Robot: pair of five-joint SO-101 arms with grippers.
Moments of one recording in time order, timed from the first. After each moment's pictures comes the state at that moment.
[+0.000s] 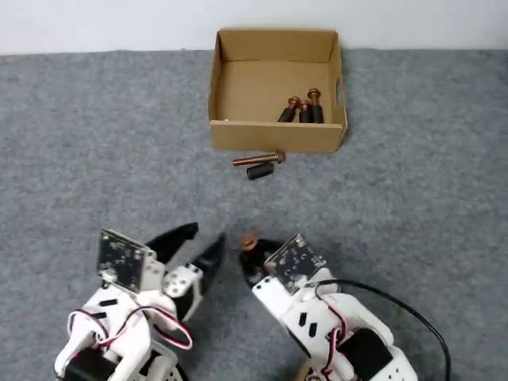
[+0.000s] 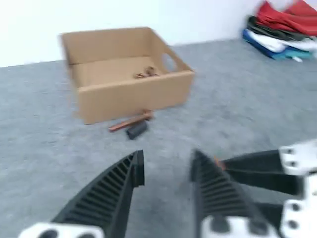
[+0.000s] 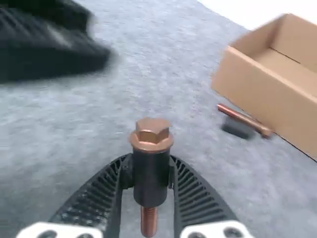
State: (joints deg) left arm 21.8 -103.5 69.3 69.4 15.8; right arm -40.1 -103.0 83.1 54.7 6.9
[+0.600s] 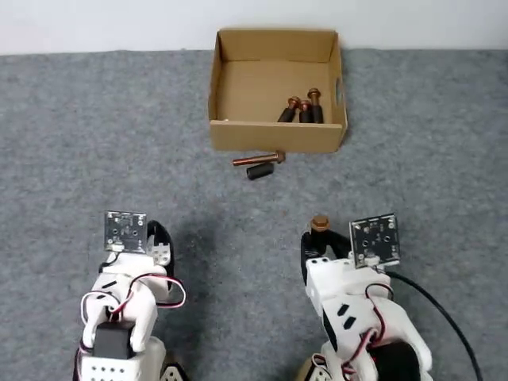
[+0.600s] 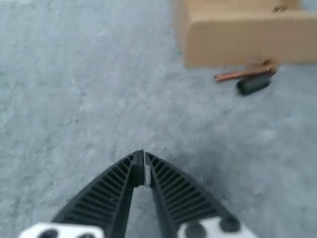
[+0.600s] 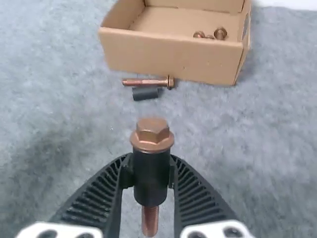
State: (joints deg) left arm -0.4 -103.4 96.2 54.7 7.5; right arm -18.2 -102.9 69.2 71.8 -5.2
